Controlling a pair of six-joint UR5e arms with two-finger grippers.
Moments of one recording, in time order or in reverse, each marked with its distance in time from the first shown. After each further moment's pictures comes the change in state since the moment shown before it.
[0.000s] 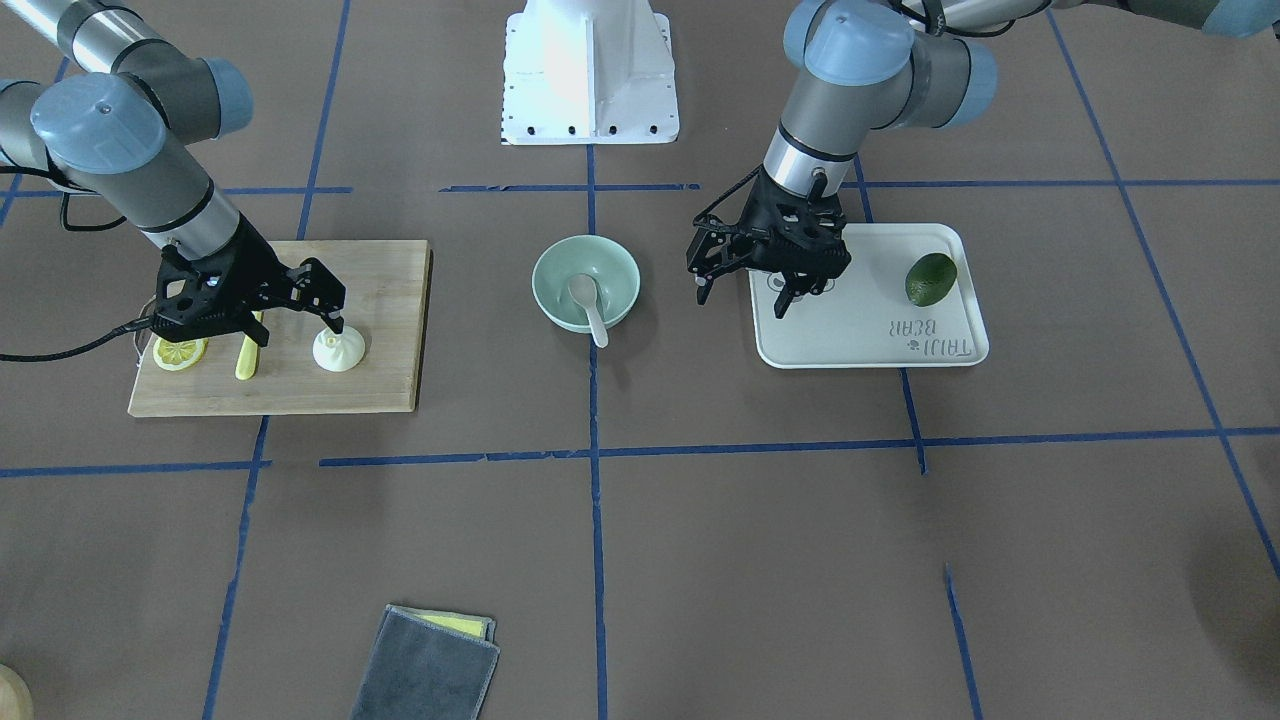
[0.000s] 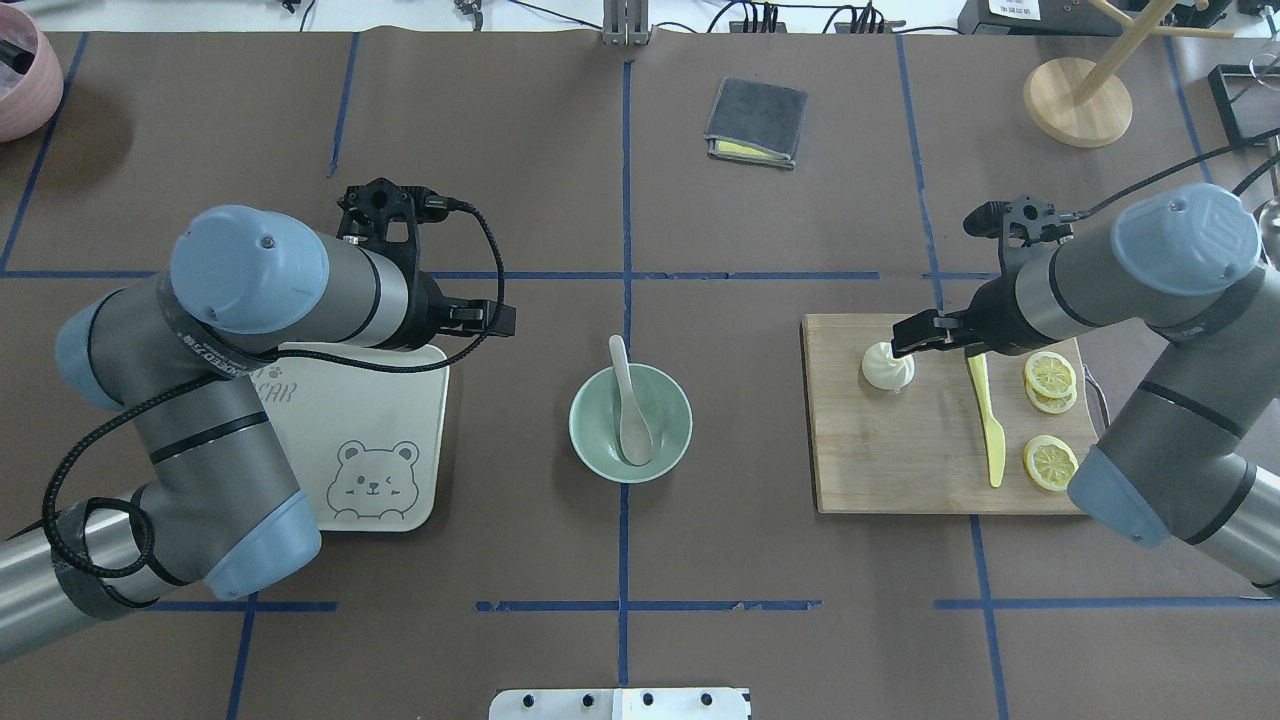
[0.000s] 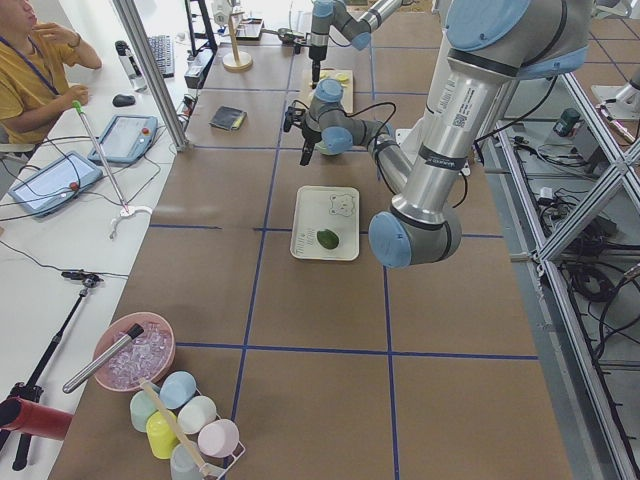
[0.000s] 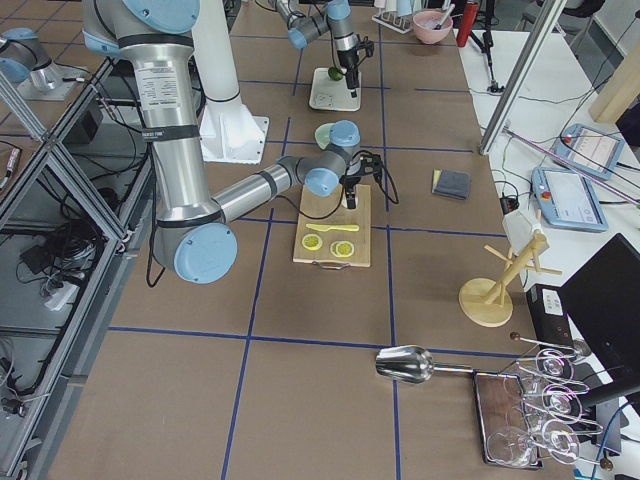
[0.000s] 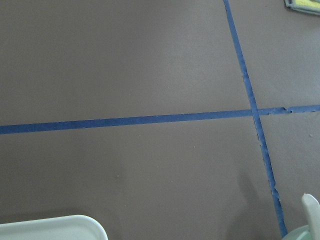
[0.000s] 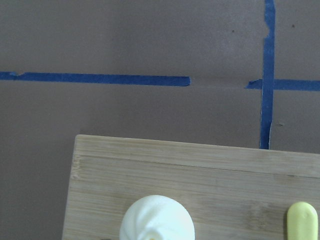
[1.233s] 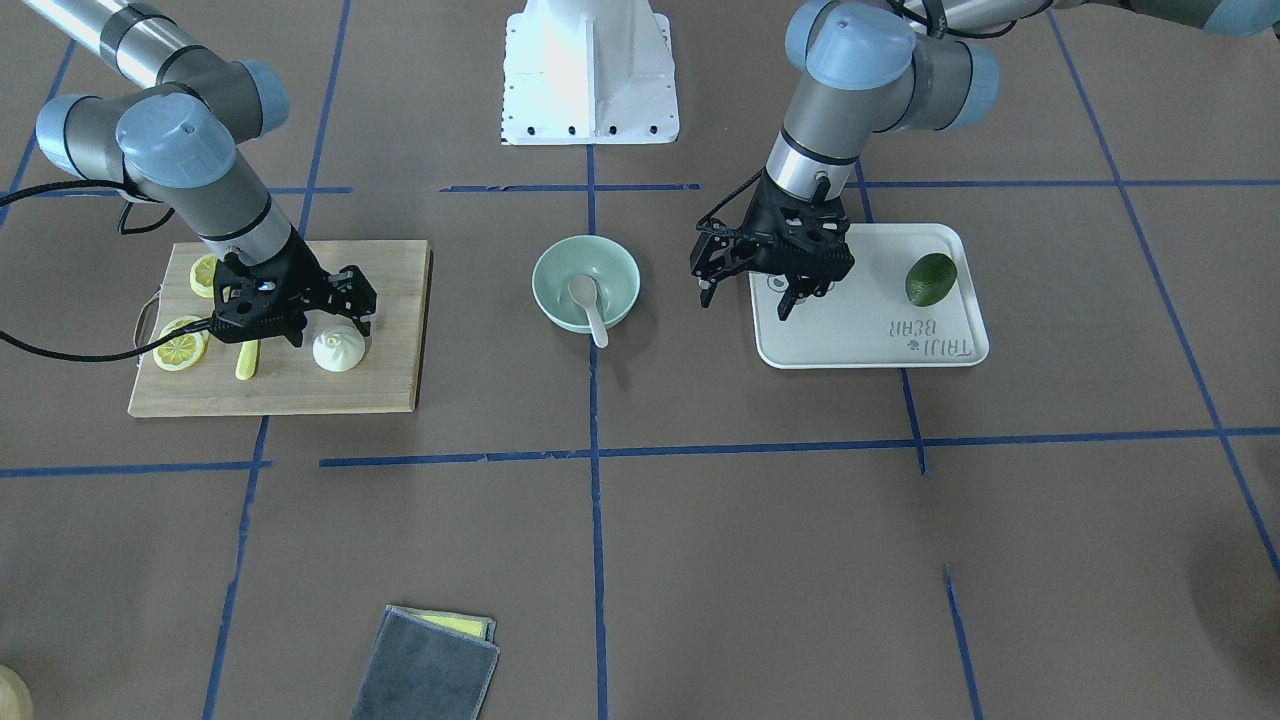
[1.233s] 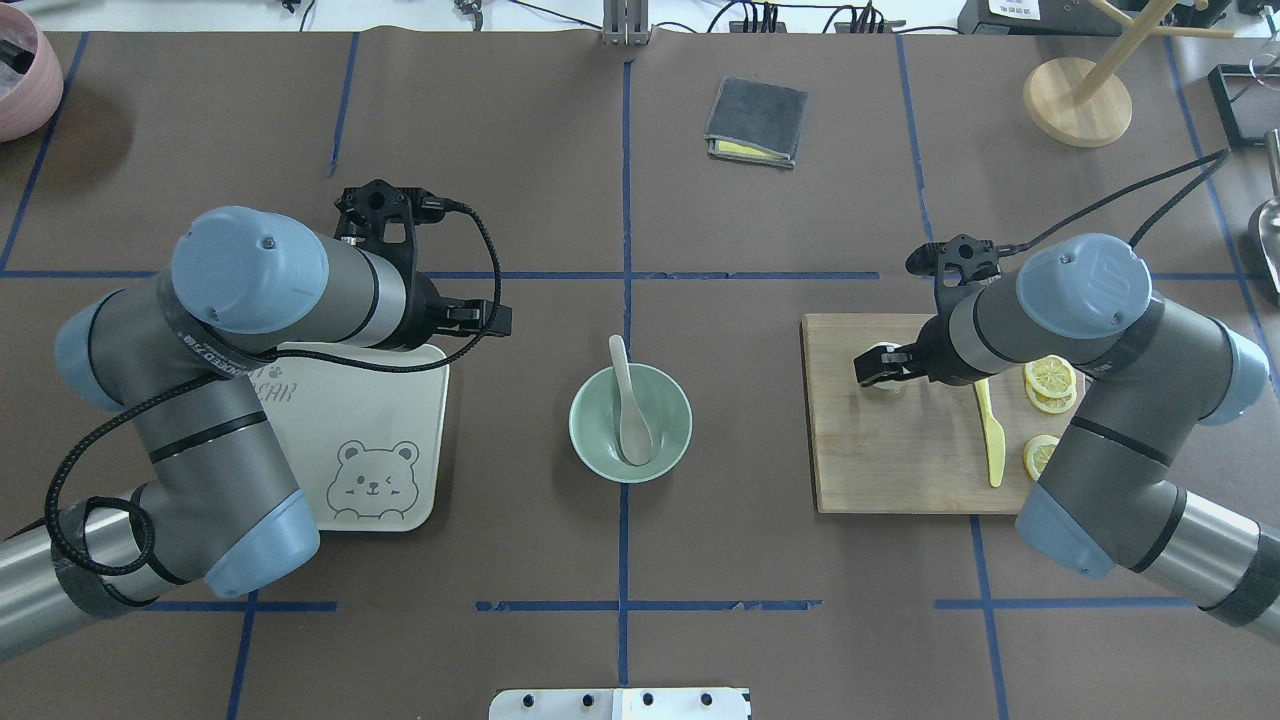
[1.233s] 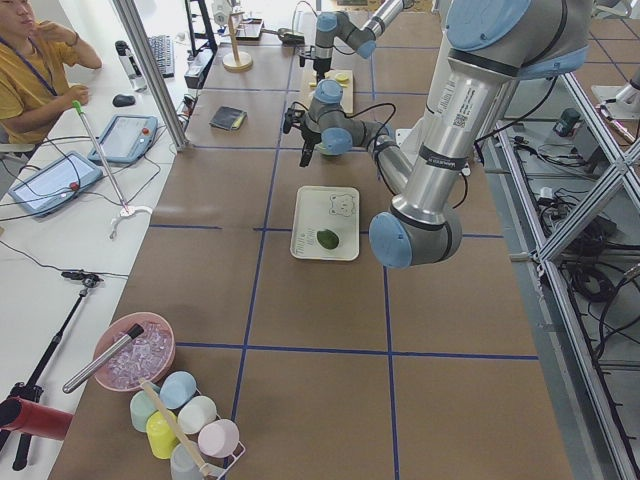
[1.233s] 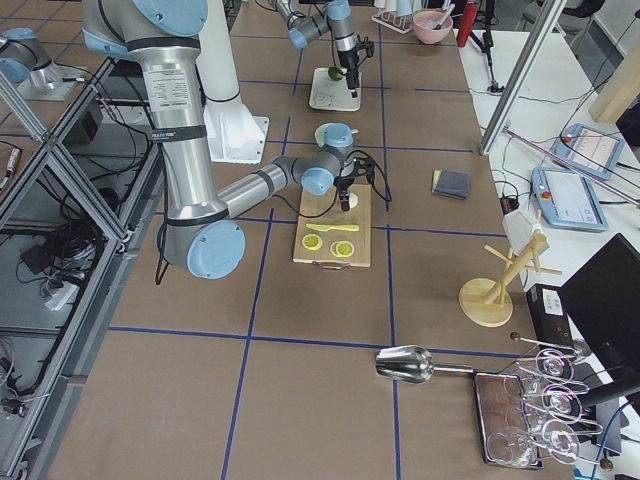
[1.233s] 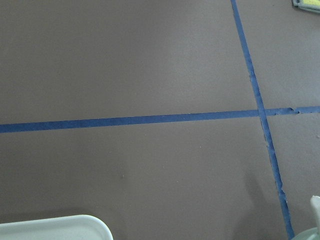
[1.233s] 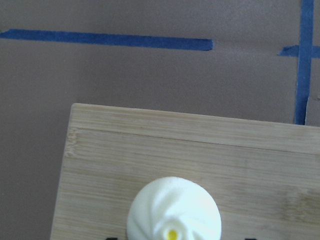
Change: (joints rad) left arm -0.002 0.003 0.004 0.001 0.002 -0.003; right arm -0.076 0.015 -0.029 -0.014 -0.063 0.000
